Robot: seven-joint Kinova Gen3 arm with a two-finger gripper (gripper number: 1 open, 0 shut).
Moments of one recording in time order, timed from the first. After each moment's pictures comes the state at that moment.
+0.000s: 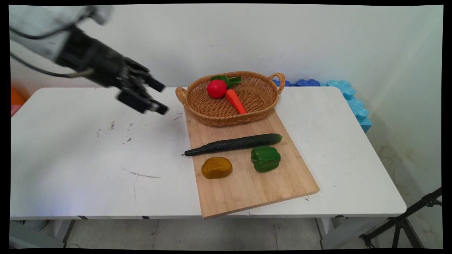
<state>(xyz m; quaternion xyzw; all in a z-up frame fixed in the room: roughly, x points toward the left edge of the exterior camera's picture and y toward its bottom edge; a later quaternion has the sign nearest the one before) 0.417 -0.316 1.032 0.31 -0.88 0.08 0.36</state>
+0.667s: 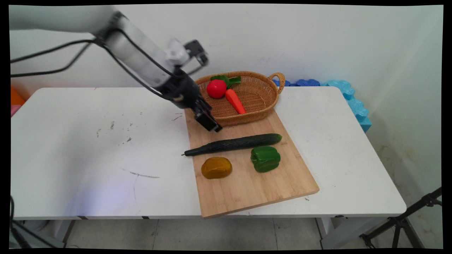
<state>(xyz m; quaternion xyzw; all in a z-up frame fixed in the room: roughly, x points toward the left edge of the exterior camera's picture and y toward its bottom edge) 0.292 -0.414 0.945 0.35 -0.89 0.07 0.27</state>
